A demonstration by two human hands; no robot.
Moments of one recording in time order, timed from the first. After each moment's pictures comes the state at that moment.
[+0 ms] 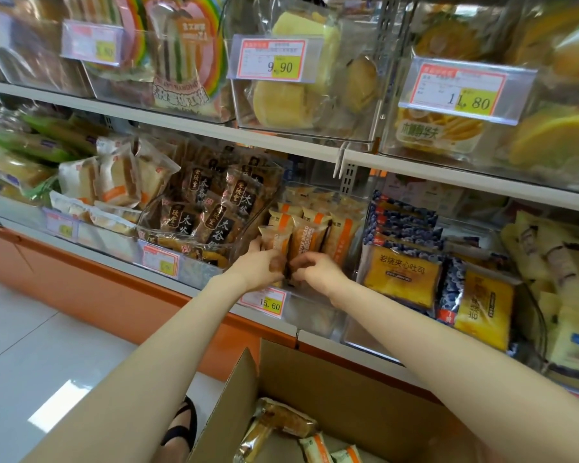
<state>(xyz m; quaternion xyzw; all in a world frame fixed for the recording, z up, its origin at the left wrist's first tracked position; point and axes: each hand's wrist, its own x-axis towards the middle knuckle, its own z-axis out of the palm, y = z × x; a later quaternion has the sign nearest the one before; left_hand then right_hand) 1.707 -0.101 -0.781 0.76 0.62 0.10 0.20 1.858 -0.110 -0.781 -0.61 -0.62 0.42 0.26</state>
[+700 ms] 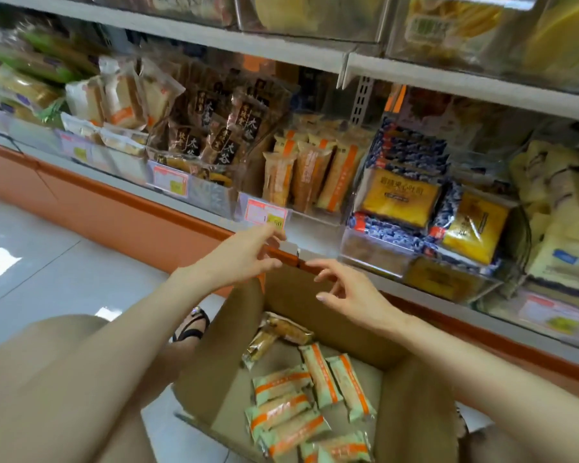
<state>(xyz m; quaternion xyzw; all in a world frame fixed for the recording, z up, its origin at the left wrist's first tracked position) 1.697 -0.230 -0.798 0.80 0.53 0.17 0.24 1.930 -0.249 -0.845 -0.49 -0.80 0.29 0.19</state>
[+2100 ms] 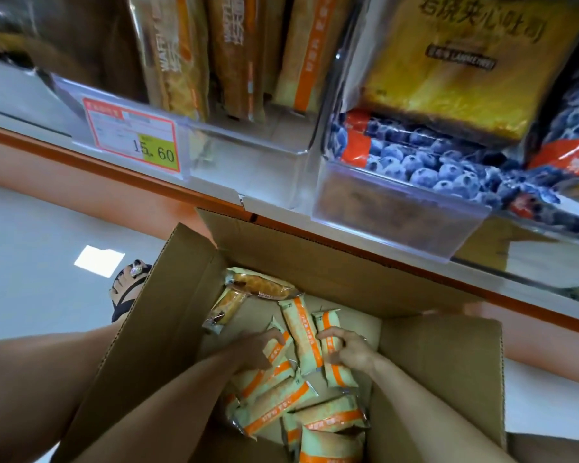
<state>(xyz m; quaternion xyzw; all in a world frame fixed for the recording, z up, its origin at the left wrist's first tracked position) 1.774 -0.255 -1.149 0.62 0.56 -0.19 0.52 2.011 -0.263 -1.150 -0.68 -0.45 0.57 -0.07</state>
